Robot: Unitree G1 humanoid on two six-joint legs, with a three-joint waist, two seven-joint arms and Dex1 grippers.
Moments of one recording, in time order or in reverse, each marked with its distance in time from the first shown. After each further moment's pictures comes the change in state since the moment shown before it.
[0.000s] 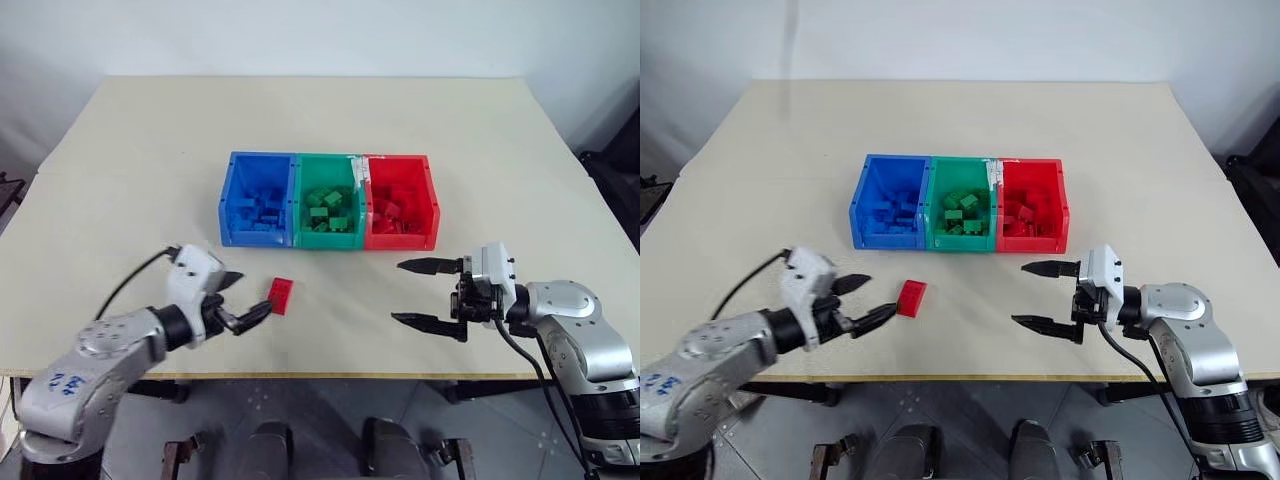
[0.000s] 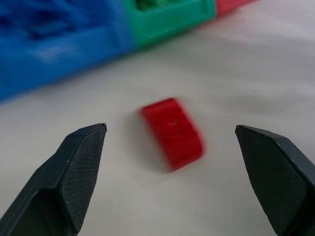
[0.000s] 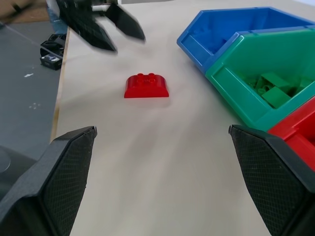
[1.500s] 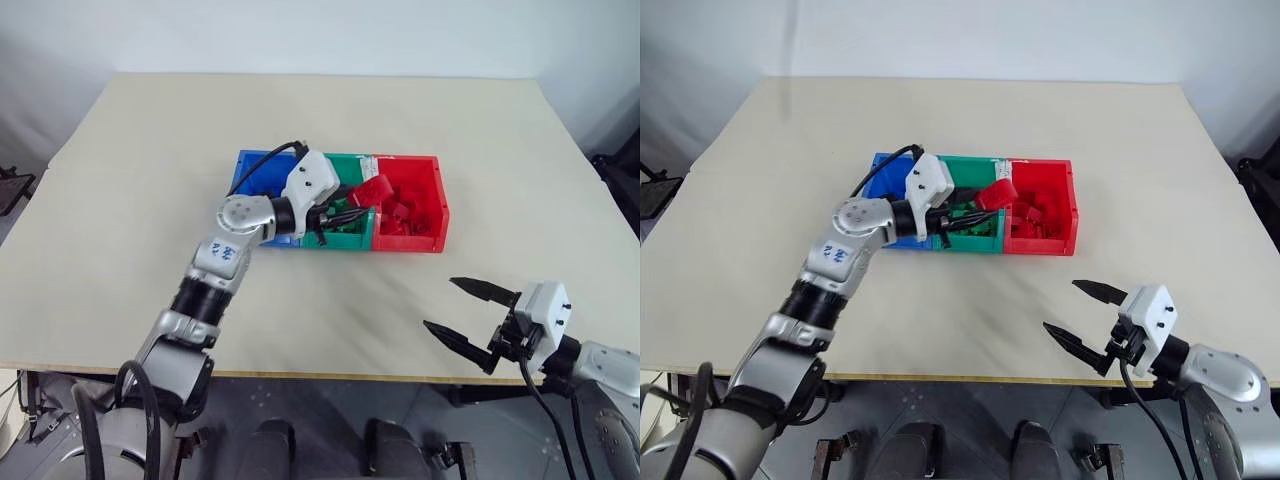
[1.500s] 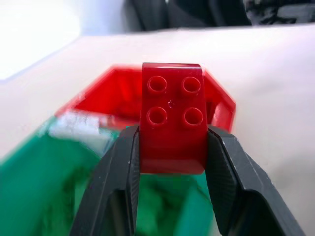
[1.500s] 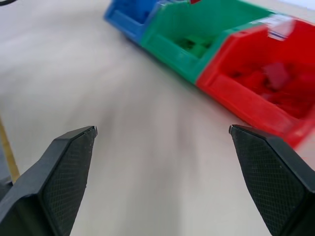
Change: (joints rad) left arm -0.887 -0.312 -0.384 1.349 0.376 -1.154 -0.450; right arm 0.551 0.072 -0.279 -0.410 0.008 0.025 -0.398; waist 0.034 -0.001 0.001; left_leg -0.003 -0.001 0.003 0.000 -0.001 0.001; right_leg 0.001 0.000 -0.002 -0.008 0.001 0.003
